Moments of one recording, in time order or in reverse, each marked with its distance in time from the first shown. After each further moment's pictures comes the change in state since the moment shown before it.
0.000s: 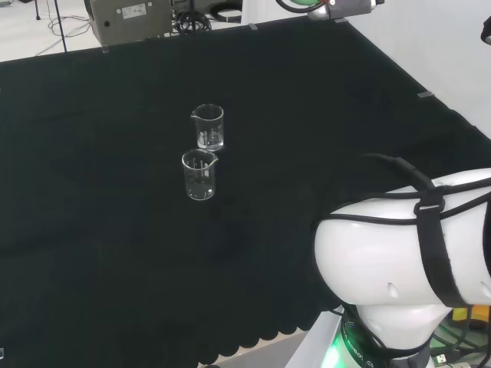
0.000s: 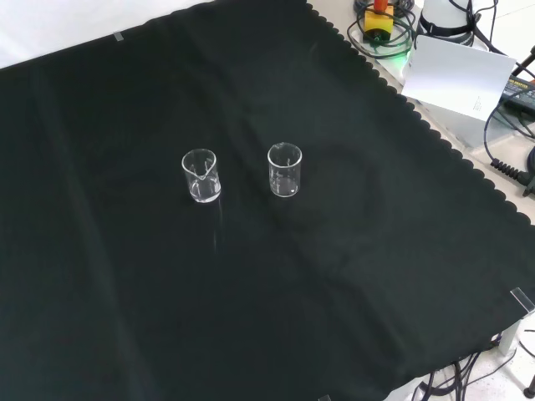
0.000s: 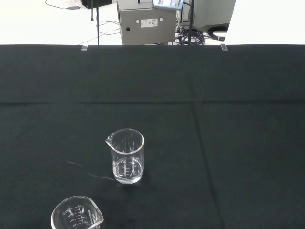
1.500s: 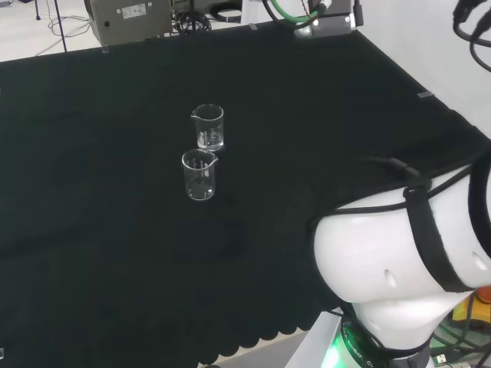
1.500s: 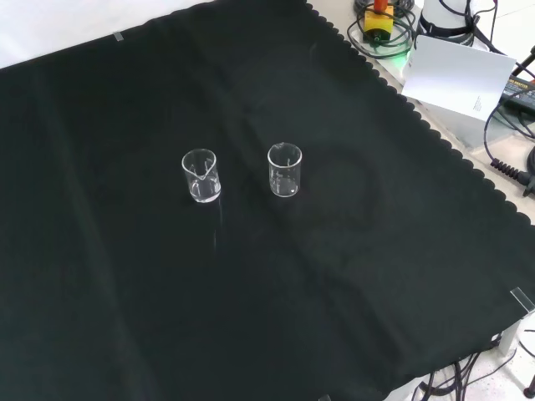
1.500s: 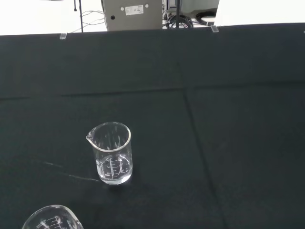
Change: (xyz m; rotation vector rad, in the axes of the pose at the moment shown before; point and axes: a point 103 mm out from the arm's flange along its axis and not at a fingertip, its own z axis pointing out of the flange) arm -0.012 0.057 0.058 0.034 0.025 0.054
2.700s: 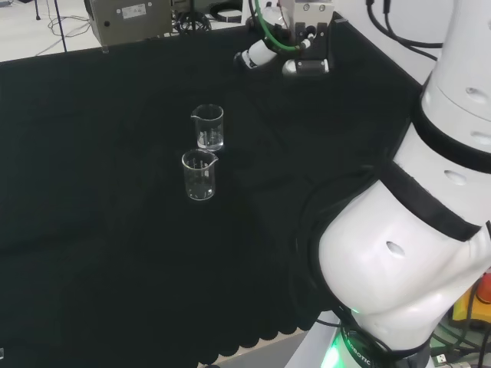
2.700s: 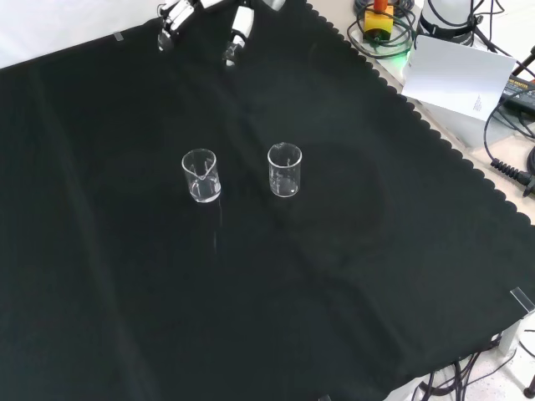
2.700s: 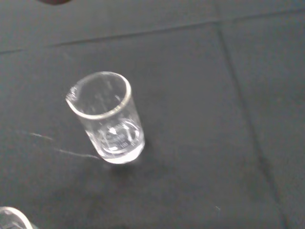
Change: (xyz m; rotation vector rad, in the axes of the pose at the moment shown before) arm -0.020 0.129 0.136 0.140 0.136 -0.092
